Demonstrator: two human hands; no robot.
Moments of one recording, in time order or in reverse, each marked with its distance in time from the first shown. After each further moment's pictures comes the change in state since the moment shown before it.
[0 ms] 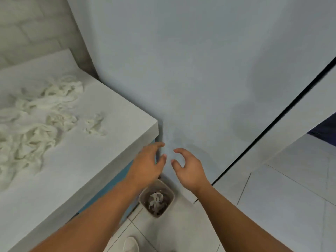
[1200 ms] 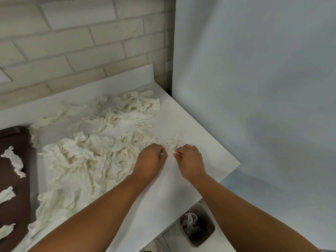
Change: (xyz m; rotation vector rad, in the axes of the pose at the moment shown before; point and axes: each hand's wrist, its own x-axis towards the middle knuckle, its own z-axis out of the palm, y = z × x) left_hand 0.068 -0.186 -0.191 0.120 0.222 -0.174; right_hand 0.168 -0.162 0.203 -0.496 -0.064 -0.369
